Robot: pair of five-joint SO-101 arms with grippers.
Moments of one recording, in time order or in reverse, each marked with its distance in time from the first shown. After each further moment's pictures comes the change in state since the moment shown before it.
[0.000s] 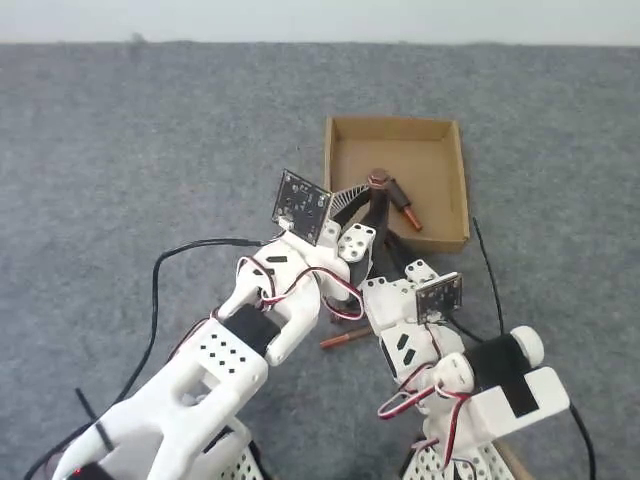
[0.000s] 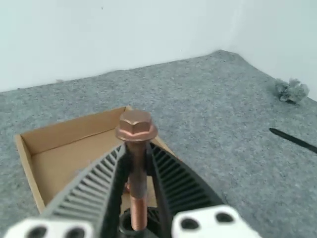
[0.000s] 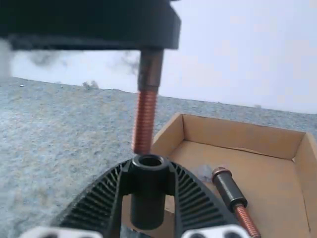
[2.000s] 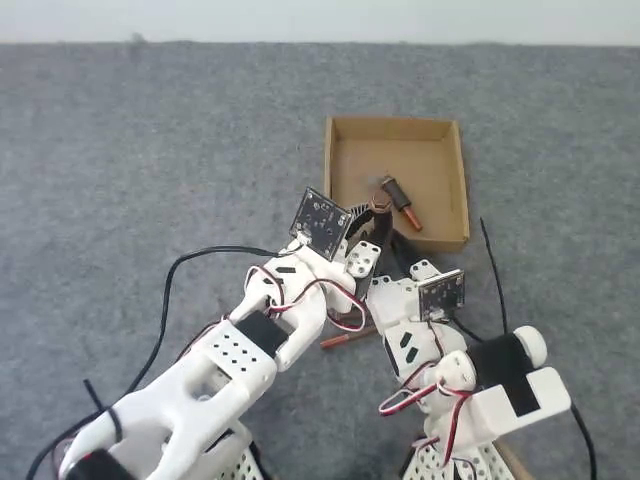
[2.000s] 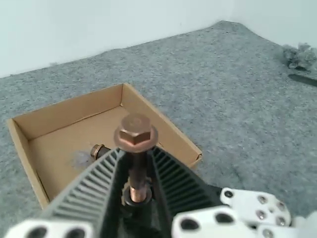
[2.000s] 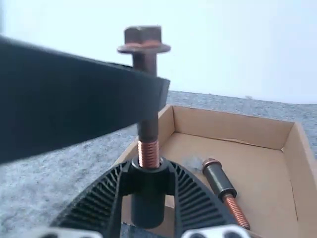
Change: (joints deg) left arm 1.7 5.3 4.6 -5.2 -3.9; right arm 1.7 0.1 0.0 1.6 0.0
